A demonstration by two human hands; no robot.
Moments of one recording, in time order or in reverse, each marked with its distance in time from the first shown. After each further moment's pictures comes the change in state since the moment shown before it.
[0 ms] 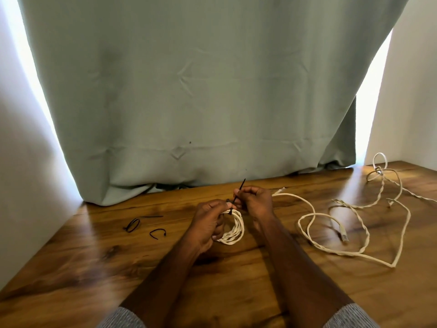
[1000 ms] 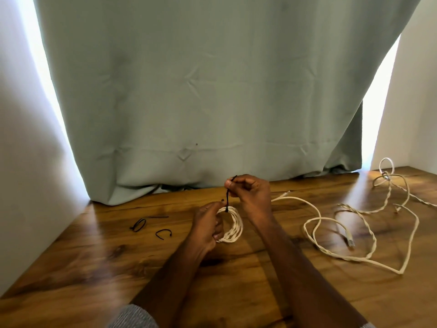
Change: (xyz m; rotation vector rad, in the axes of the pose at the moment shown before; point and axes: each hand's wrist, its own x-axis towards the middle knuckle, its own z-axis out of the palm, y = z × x) left_hand 0.004 0.003 -0.001 -0.165 0.257 -0.128; right_hand -0.037 -0.035 0.025 0.013 -0.189 -0.483
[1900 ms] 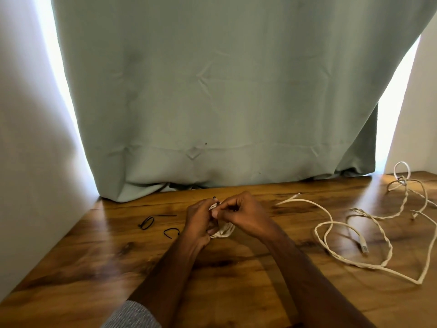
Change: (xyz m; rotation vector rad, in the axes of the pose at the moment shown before) left_hand 0.019 0.011 -0.032 -0.046 0.075 0.058; right_hand -0.019 -0.001 0.012 -0.353 -0.511 0.126
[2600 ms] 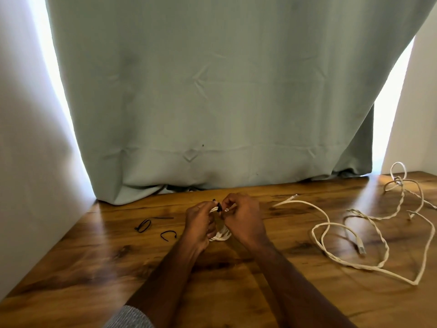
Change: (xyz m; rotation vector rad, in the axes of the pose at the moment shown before) left_hand -0.002 -0.006 0.005 0.044 0.009 0.043; right_hand 0.001 0.015 0.018 -0.415 0.412 -0.031
